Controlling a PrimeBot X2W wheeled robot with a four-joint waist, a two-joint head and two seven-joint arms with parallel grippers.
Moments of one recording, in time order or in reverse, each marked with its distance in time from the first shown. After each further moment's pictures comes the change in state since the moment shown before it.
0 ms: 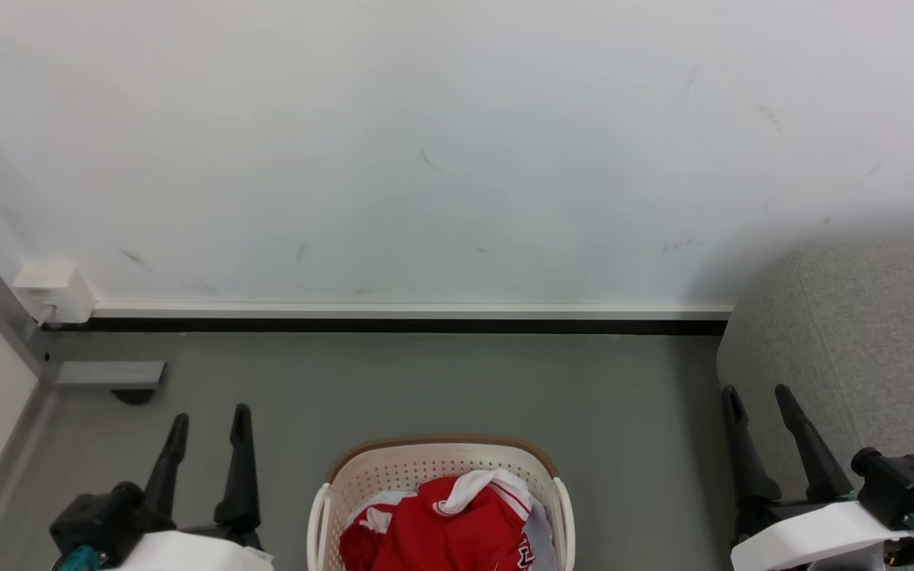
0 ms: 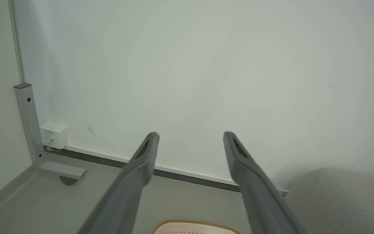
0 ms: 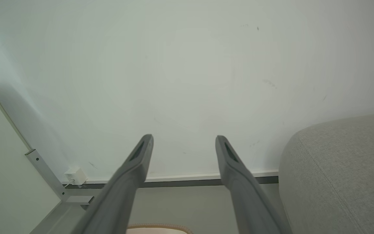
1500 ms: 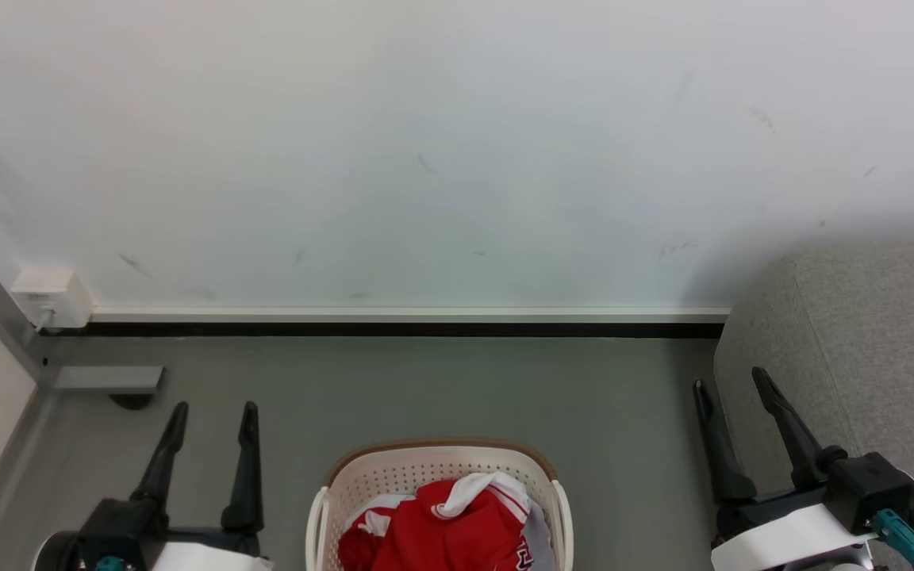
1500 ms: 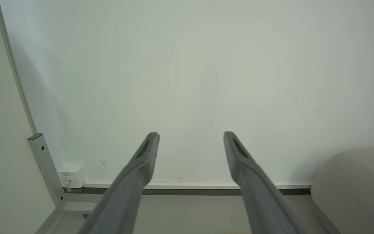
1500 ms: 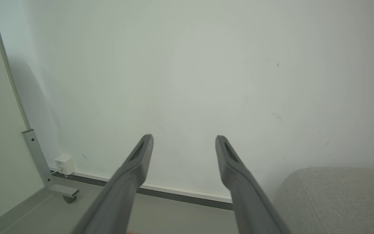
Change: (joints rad) left arm 0.004 -0.028 0.045 -0.011 0.265 -0.049 -0.076; right arm -0.022 0.004 0.034 -0.004 -0.209 0.000 -0.076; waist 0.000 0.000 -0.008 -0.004
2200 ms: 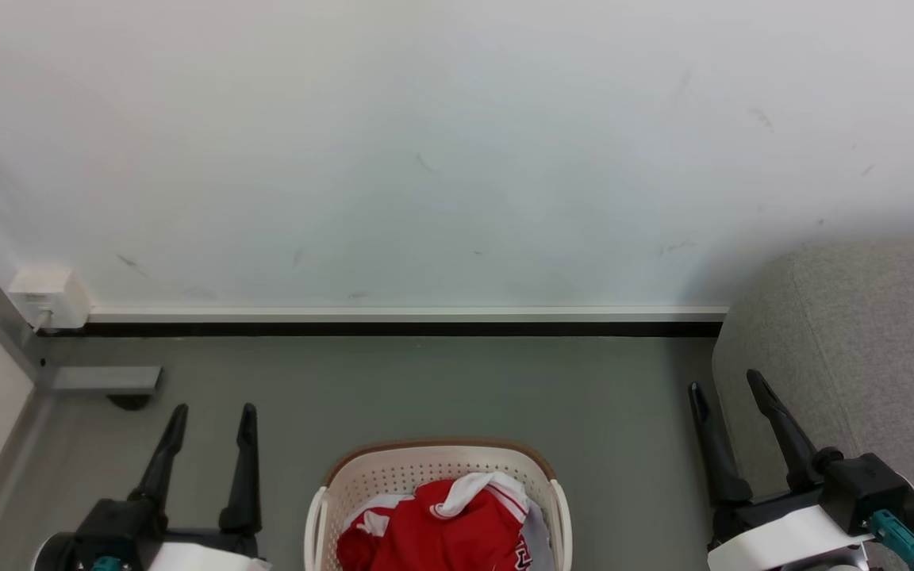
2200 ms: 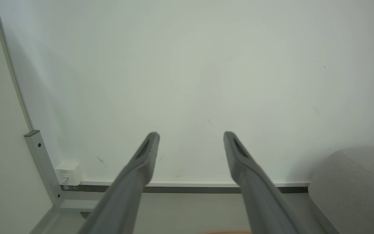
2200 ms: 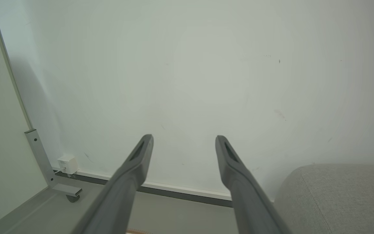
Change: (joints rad) left arm -0.004 -0.008 0.018 0.020 -0.001 -0.025 0.000; right arm 0.000 0.000 0.011 0.005 0.018 0.000 0.000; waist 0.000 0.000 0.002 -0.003
